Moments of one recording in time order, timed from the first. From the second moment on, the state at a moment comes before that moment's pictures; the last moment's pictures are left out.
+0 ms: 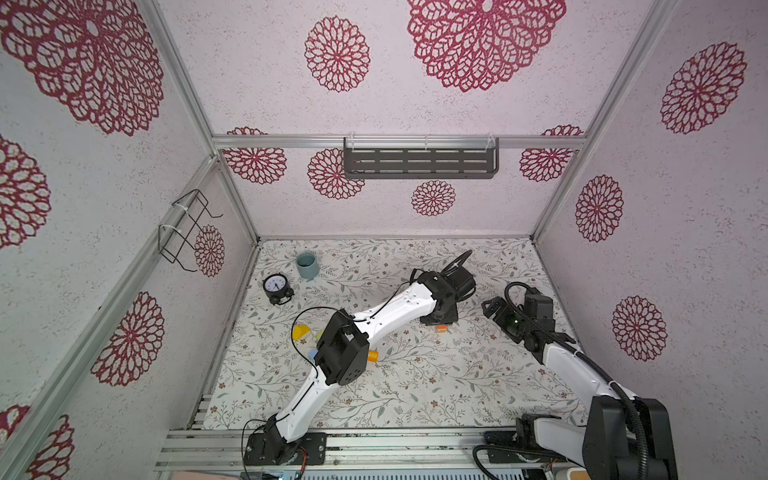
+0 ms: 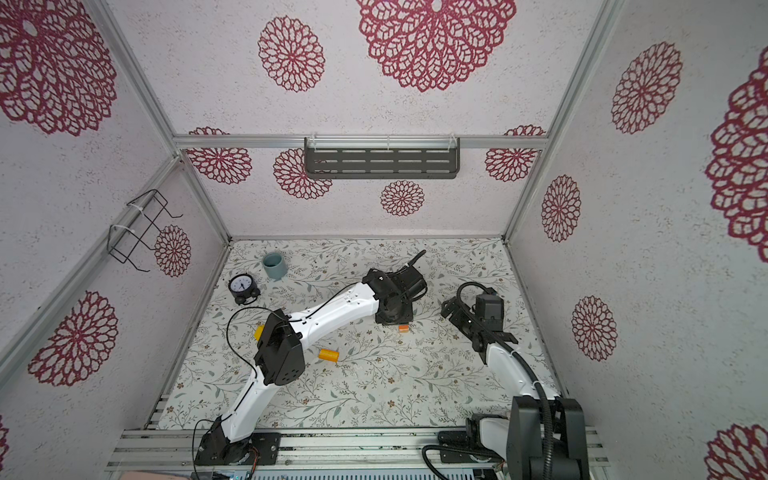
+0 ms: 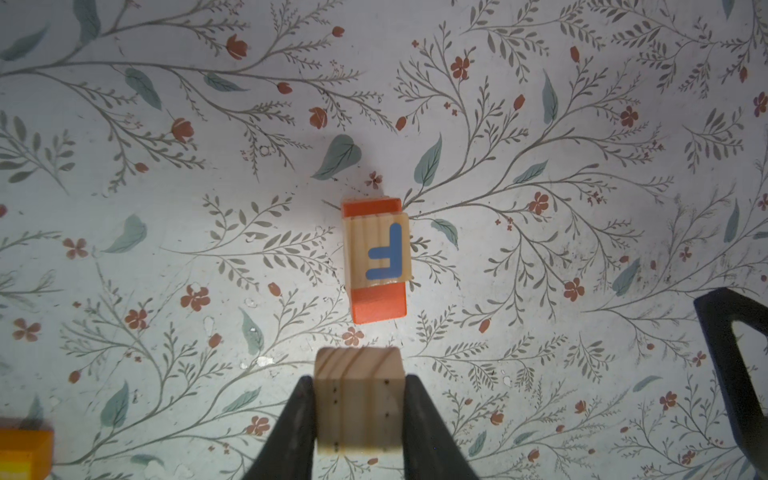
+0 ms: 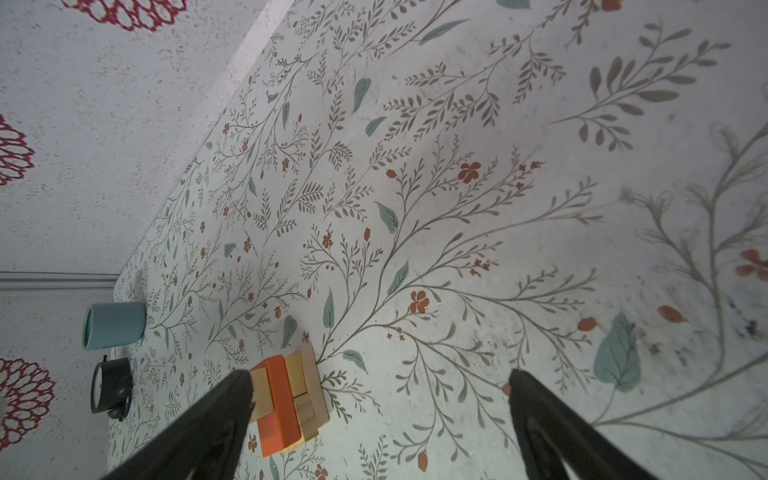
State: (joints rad) left arm -0.96 2.33 2.20 -1.13 -0.14 -0.95; right arm 0.00 1.18 0.56 -0.10 -0.22 0.70
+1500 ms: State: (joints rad) left arm -0.97 2.39 2.22 -1.12 -0.12 -0.97; right arm 0.00 1.19 0.56 -0.07 -0.27 0.71
